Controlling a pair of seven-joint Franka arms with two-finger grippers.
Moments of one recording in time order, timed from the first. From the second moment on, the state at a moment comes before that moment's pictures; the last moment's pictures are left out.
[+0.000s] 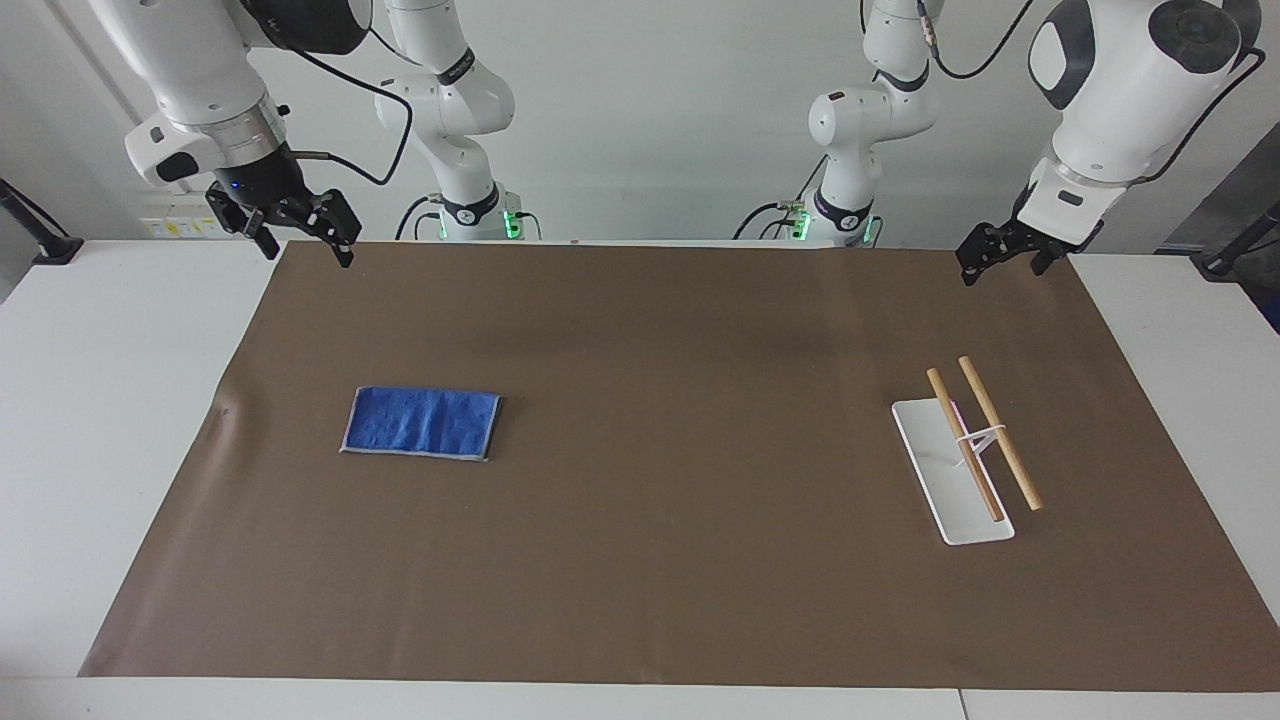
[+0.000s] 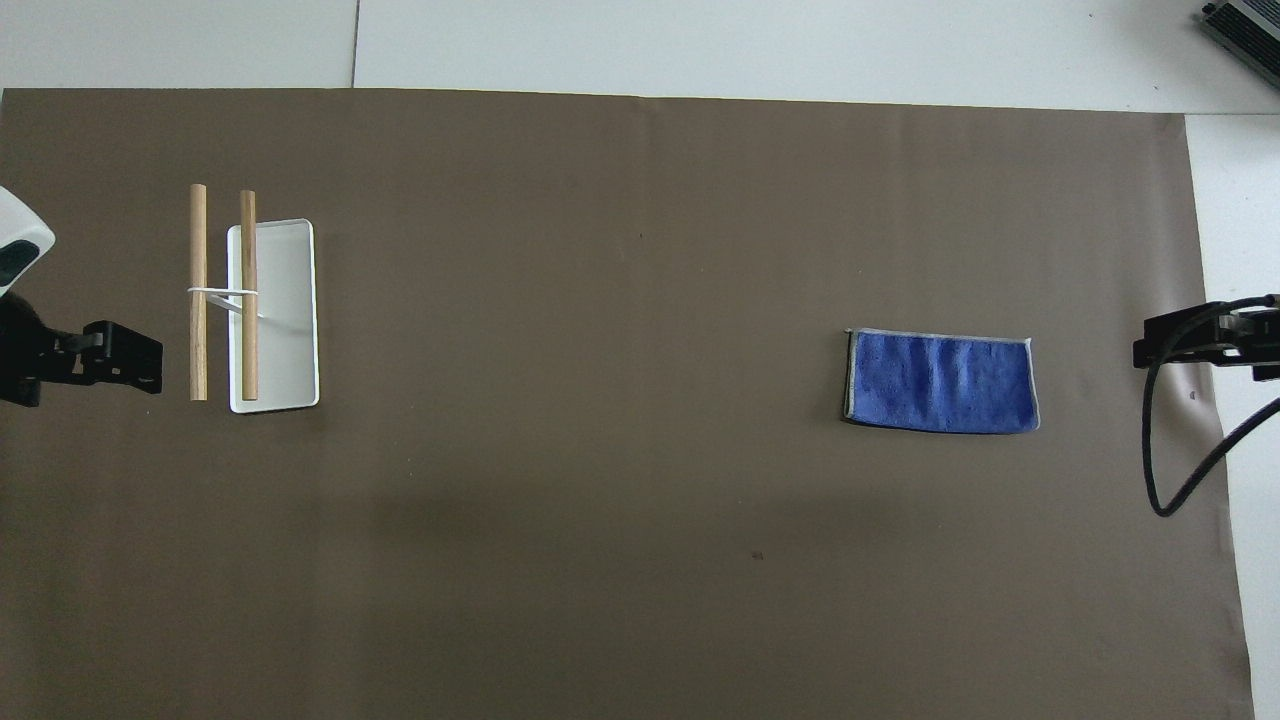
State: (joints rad) left arm 0.19 -0.06 -0.25 -1.70 0.05 1.51 -0.13; right arm 0.06 -0.06 -0.12 -1.62 -0.02 1.54 0.07
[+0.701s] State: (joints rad) left arm 0.19 -0.06 -0.25 -1.70 0.05 1.51 -0.13; right arm 0.06 -0.06 -0.12 -1.62 -0.02 1.54 0.07
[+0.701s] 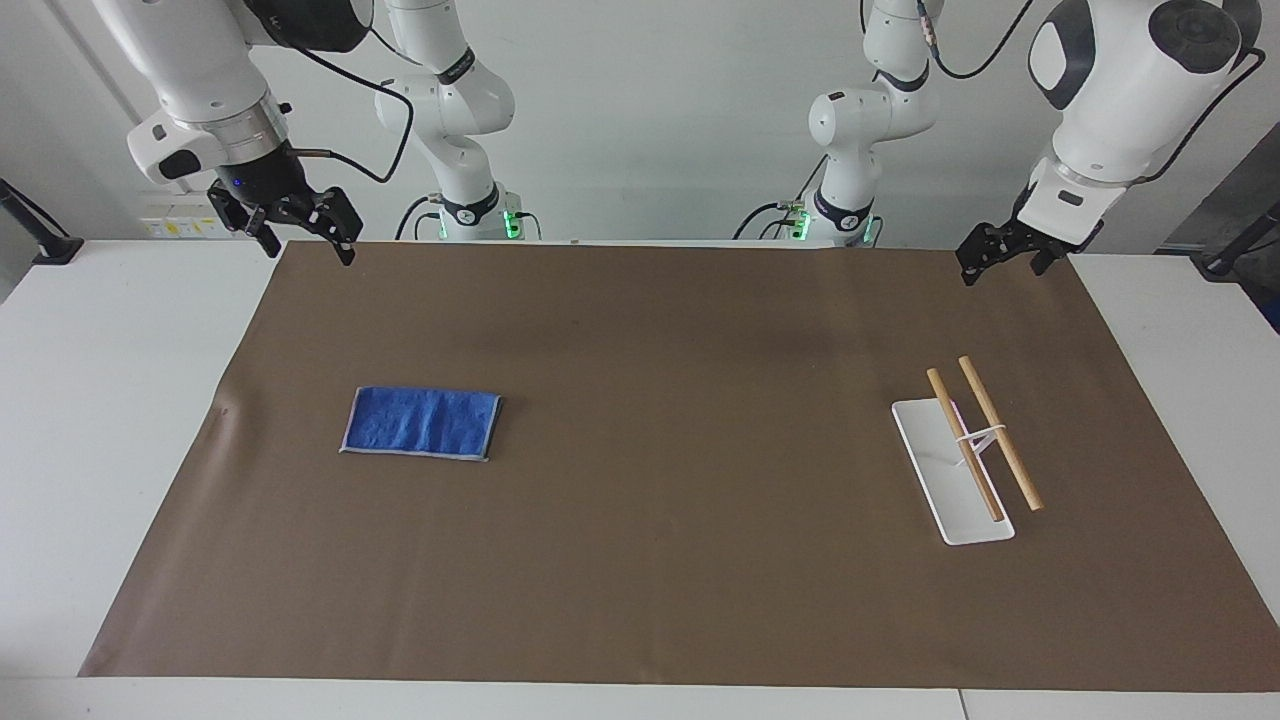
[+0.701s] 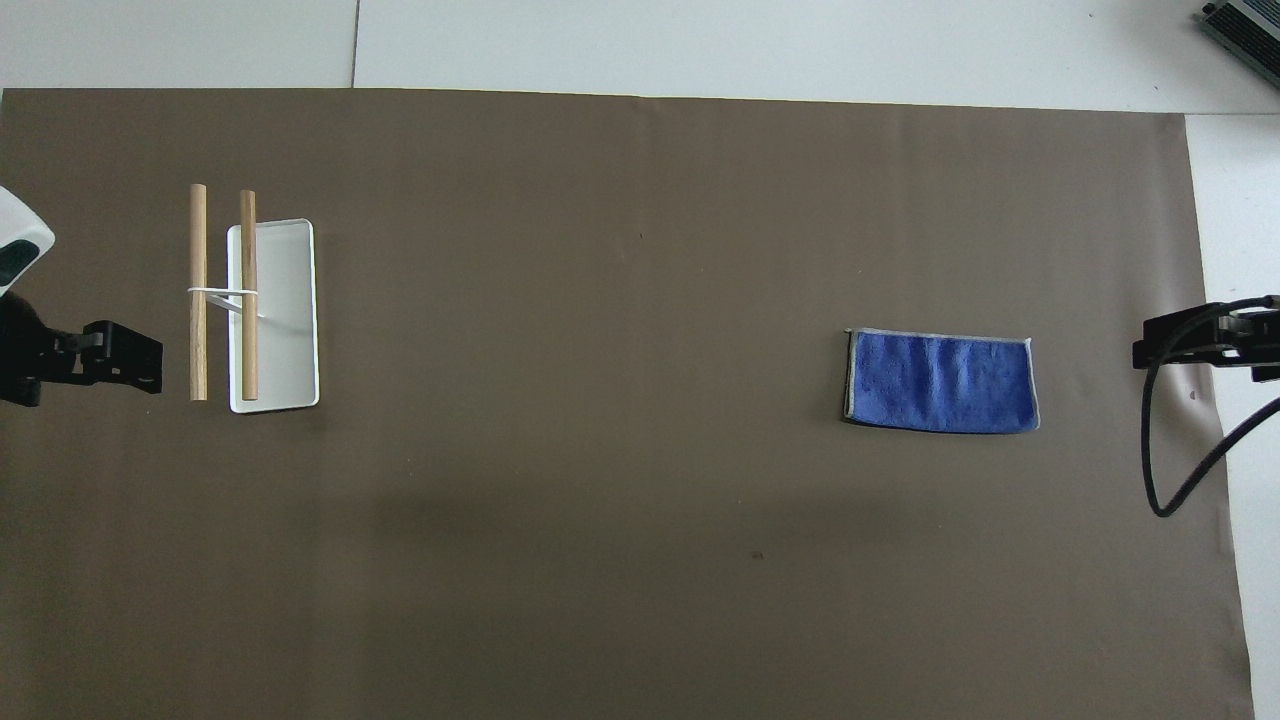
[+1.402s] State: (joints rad) left arm 0.19 -0.06 -0.25 -1.70 0.05 1.51 -0.13; right arm 0.06 -0.06 -0.12 -1.62 -0.02 1.54 0.07
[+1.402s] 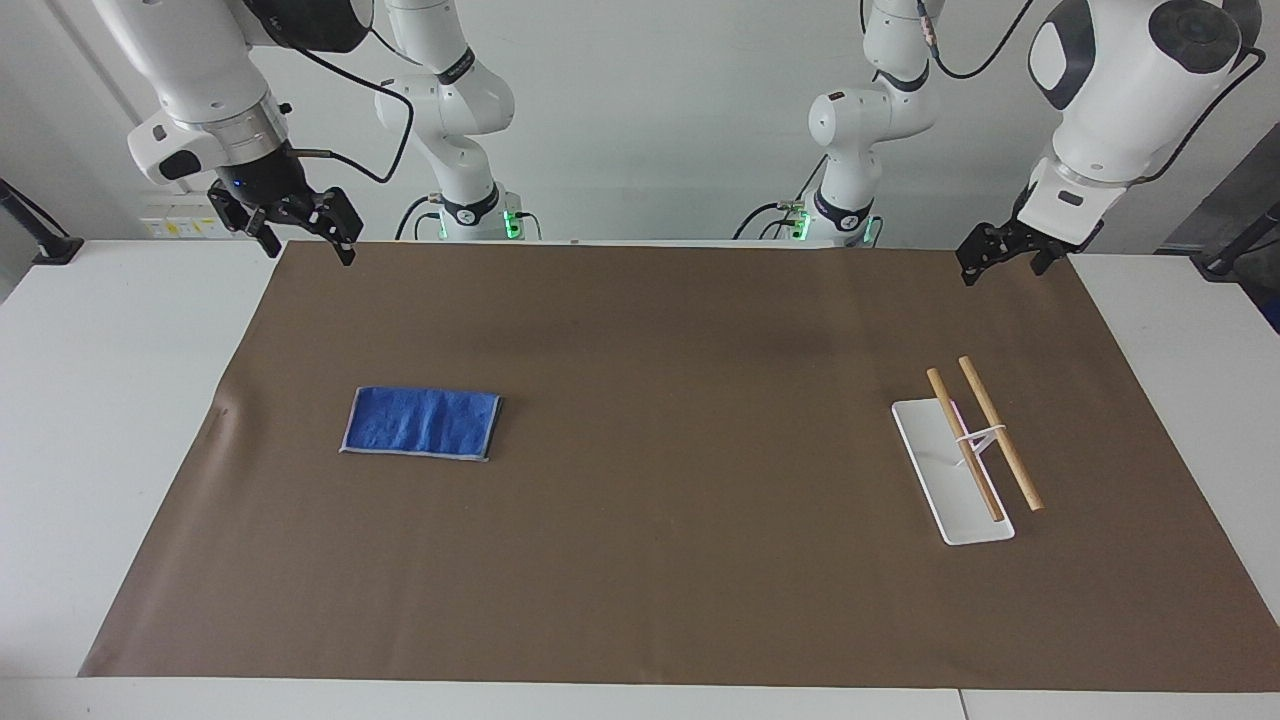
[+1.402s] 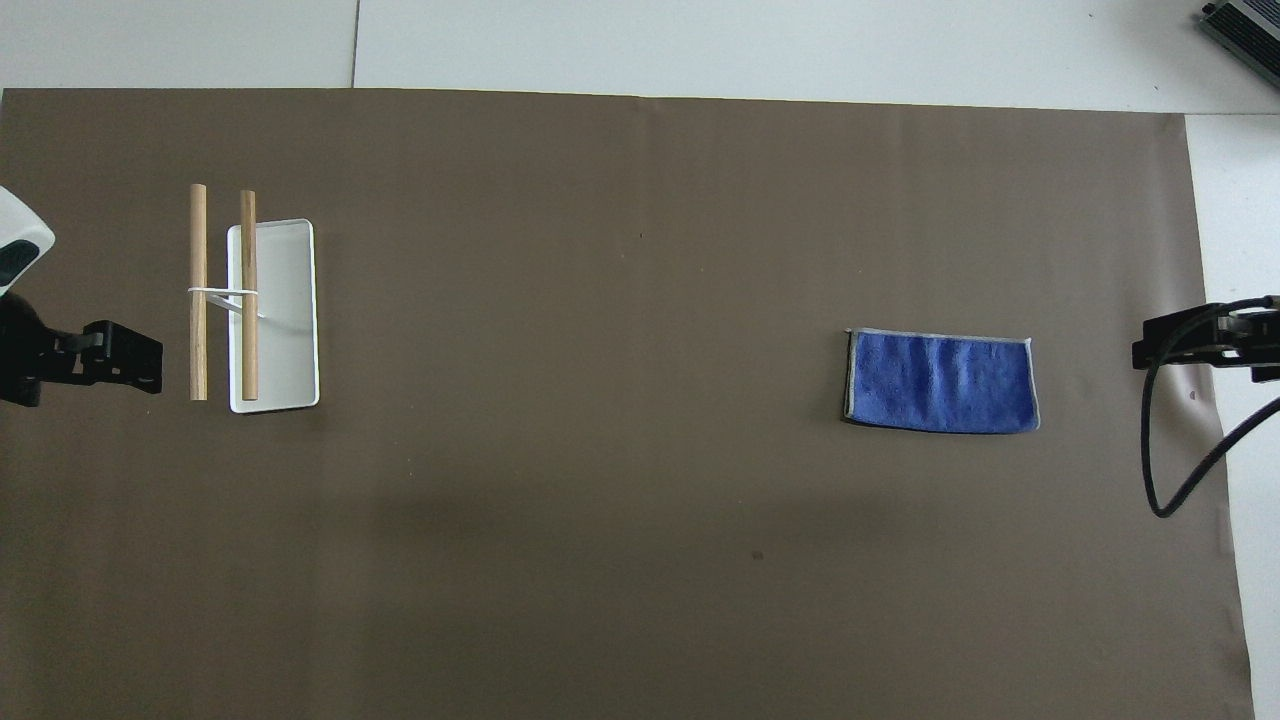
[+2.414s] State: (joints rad) left arm 0.19 -0.06 -0.25 -1.70 0.05 1.51 -0.13; right arm 0.06 -0.09 -0.12 -1.78 -0.02 1.76 0.07
